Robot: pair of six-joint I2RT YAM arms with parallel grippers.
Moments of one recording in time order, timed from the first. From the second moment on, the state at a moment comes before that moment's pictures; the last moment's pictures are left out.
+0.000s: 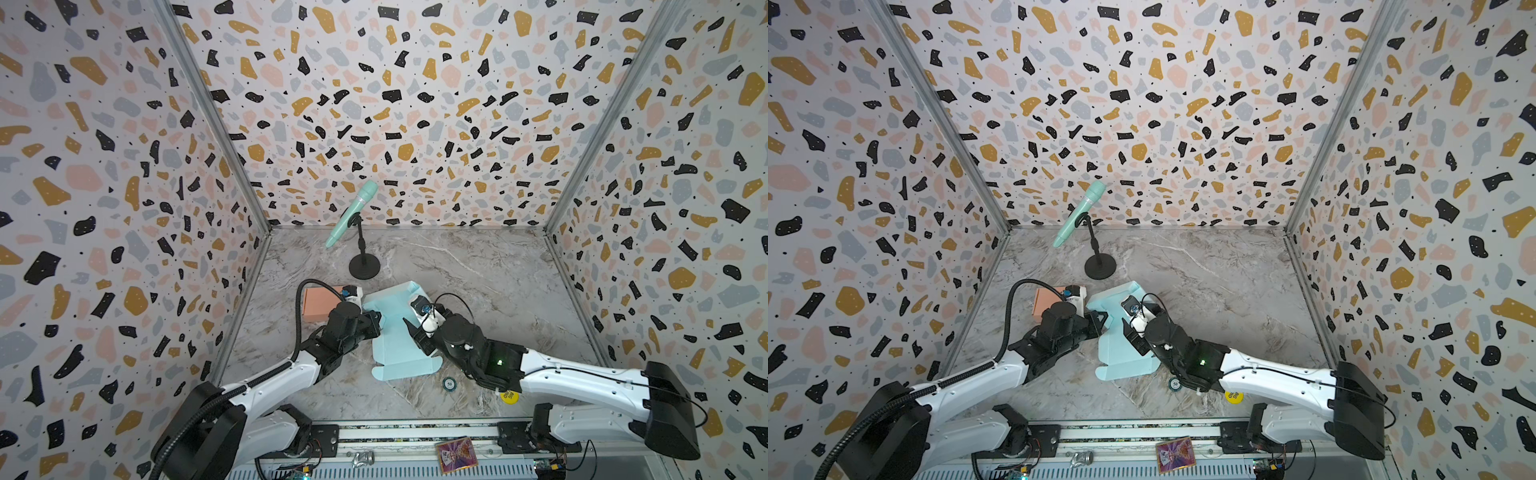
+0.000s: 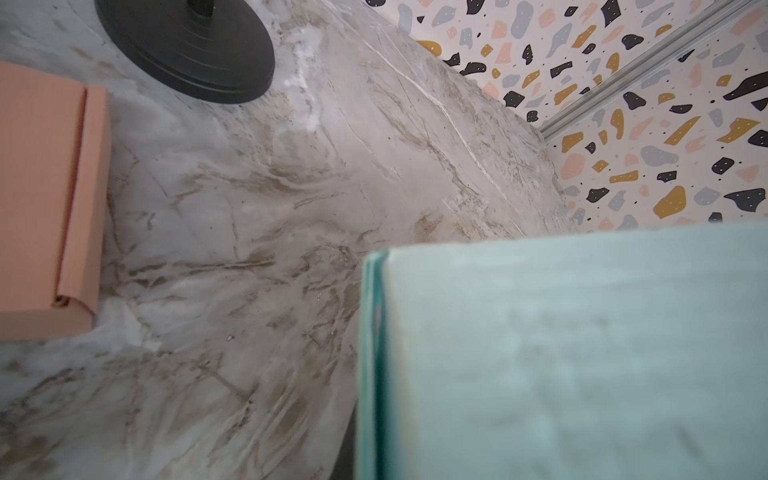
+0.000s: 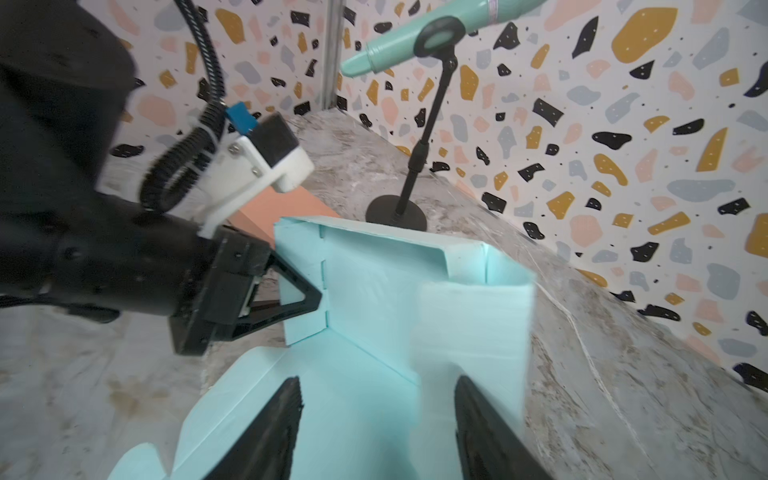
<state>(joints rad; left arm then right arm) -0.58 1.16 0.47 0.17 0.04 -0.72 1.17 1.14 0.77 0.07 0.40 -0.04</state>
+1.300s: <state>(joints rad) -0.58 1.18 0.51 0.09 0.07 -0.58 0.64 1.07 0.58 0.20 -0.48 0.07</state>
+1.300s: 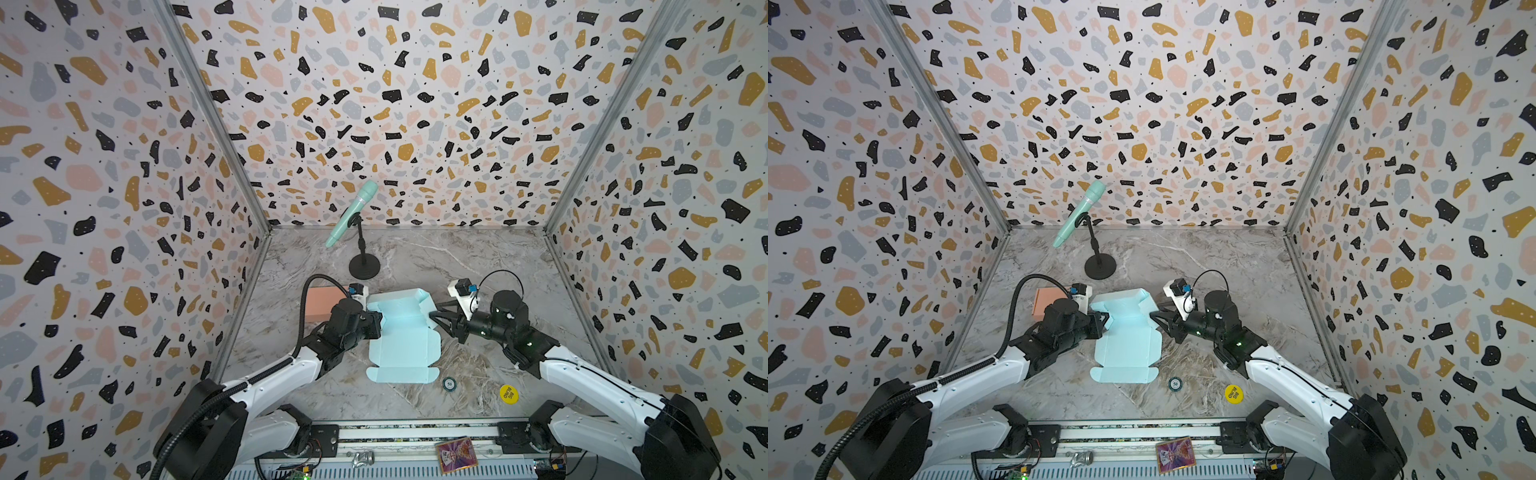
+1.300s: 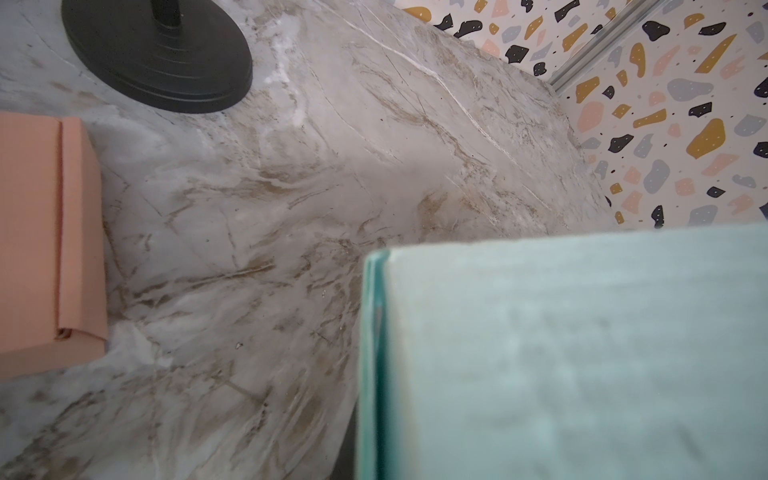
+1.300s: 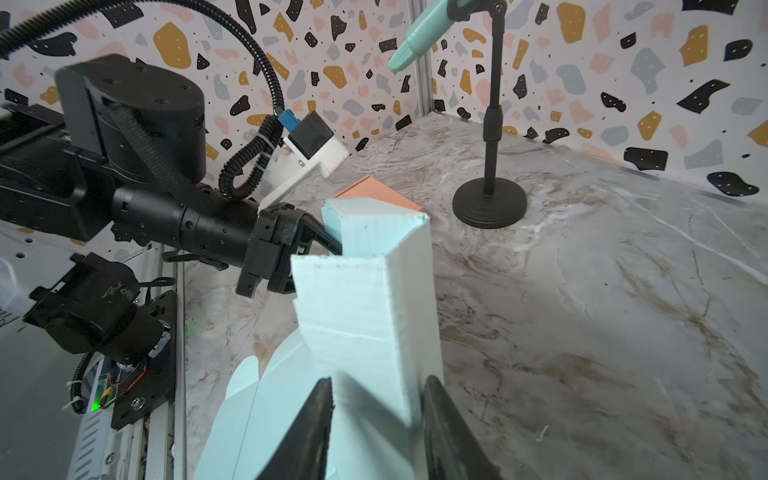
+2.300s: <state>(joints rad) -0.57 1.17 0.51 -0.01 -0.04 -0.63 1.01 1.49 0.98 -0.05 0.37 0.07</state>
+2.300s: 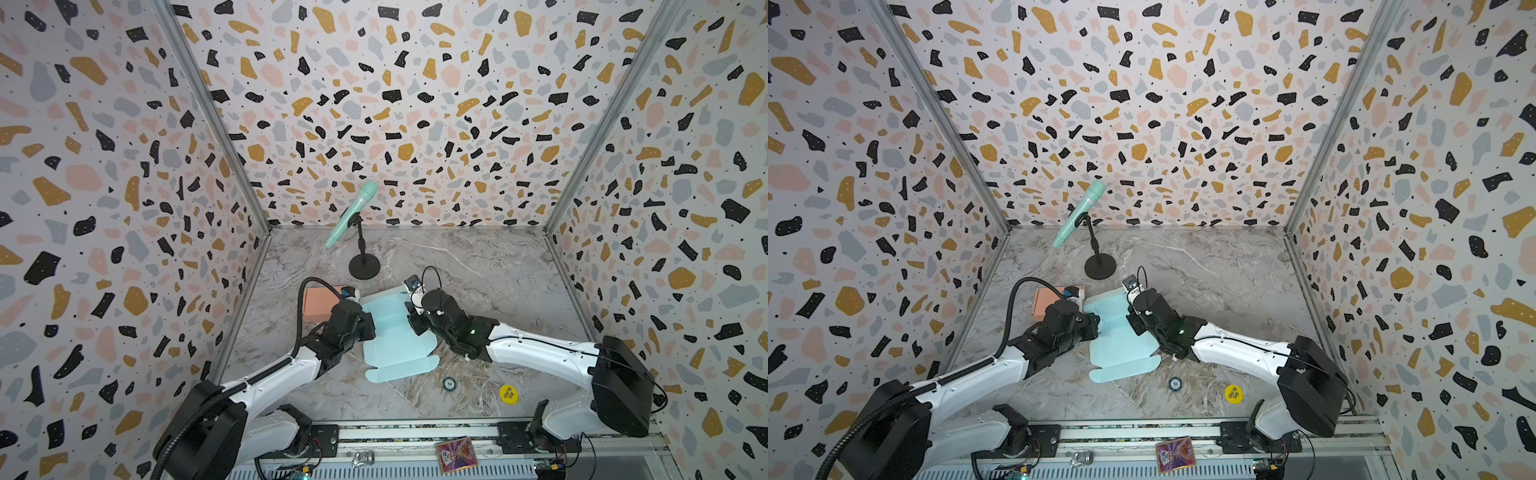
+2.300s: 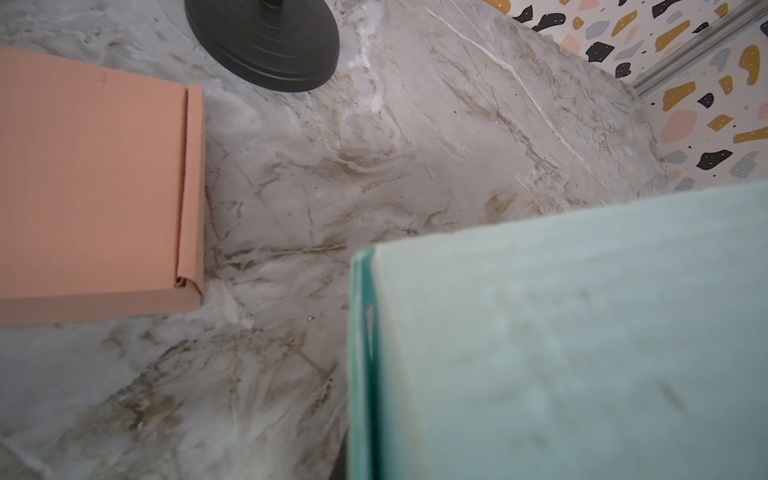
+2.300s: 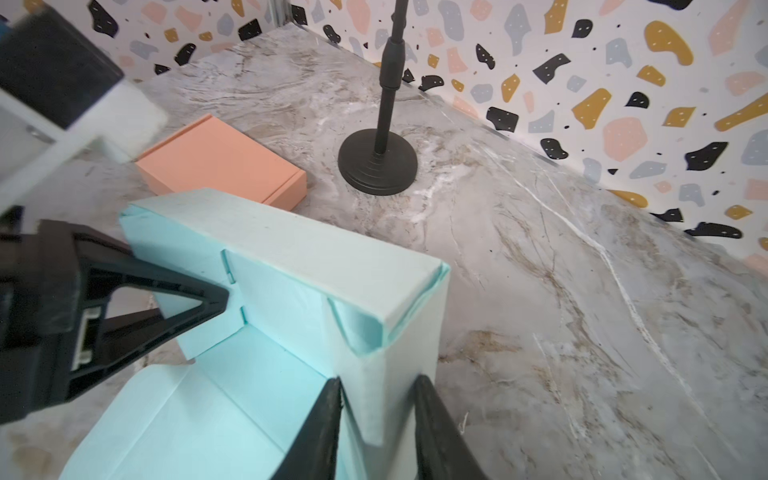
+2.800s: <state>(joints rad) -0.57 1.15 0.51 -0.02 -0.04 -0.64 1.07 1.61 1.09 -0.17 0.63 0.05</state>
